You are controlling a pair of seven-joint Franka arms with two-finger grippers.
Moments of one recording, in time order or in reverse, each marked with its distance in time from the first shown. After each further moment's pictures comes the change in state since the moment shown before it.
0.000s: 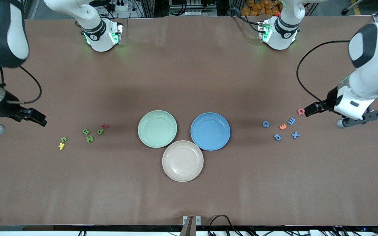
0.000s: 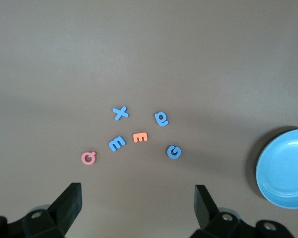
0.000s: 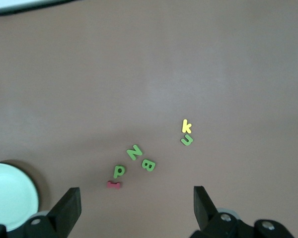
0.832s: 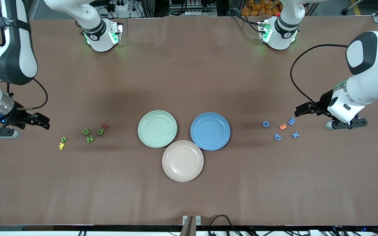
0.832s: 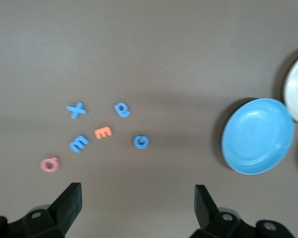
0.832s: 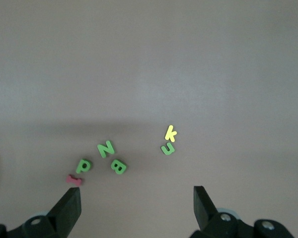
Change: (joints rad) left arm 0.014 0.031 0.005 -0.009 -0.201 0.017 0.221; right arm -0.064 0.026 0.001 -0.135 0.009 0.150 -0.301
